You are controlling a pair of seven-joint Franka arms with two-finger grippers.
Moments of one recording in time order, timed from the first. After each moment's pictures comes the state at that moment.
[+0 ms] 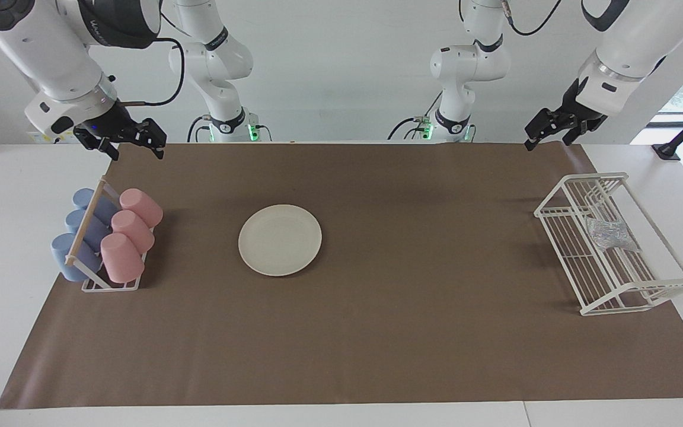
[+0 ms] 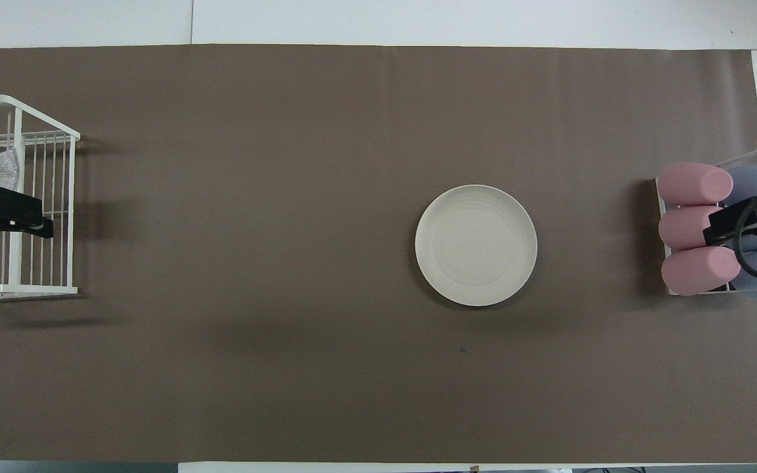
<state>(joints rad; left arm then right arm) -0.06 -0.05 0.00 -1.60 -0.05 1.45 -0.17 -0.01 -0.01 -0.07 -1.62 0.00 1.43 -0.08</state>
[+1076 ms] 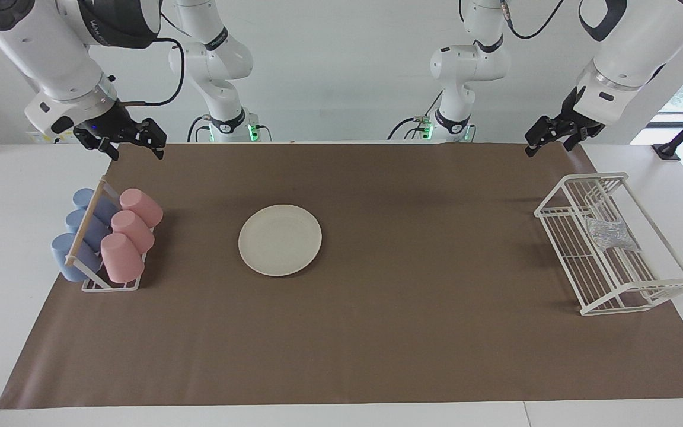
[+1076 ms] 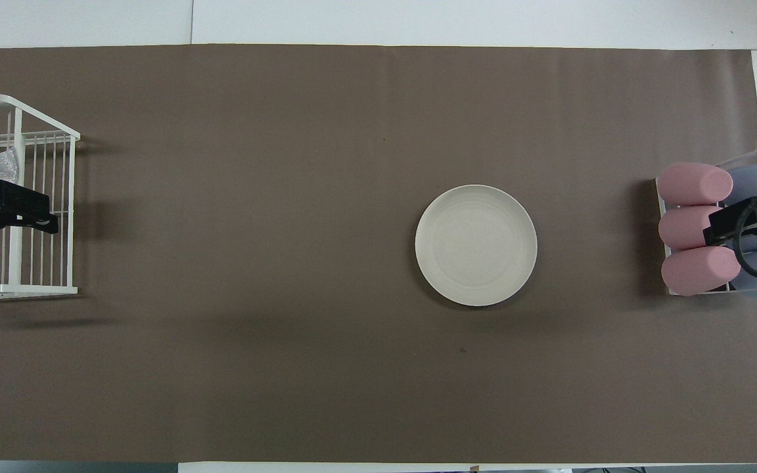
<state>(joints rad) -0.06 -0.04 0.00 -1.60 -0.03 1.45 -0.17 -0.01 -0.01 -0.07 -1.62 0.00 1.43 -0.08</state>
